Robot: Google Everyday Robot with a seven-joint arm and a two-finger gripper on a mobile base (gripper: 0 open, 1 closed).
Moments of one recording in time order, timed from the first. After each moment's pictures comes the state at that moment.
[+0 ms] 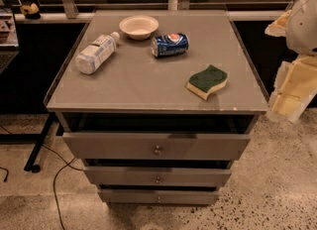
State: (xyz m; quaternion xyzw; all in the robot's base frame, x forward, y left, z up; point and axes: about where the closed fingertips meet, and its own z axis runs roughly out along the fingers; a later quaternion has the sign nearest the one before) arm 0.438 -0.213 0.989 -0.60 0.78 -0.05 0.18
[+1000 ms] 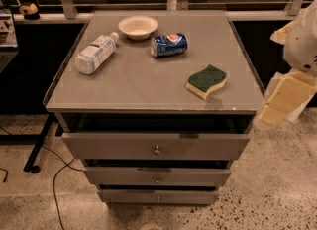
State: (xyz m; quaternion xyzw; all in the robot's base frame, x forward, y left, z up) arm 0.429 -0.206 0.980 -0.55 0.81 -0.06 0.22
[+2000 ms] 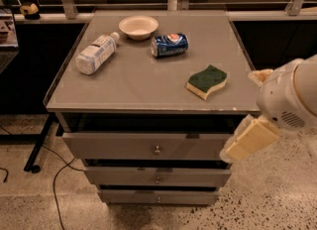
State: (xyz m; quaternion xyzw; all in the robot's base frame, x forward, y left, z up) arm 0.411 -0.170 0.911 -0.50 0.81 0.02 0.29
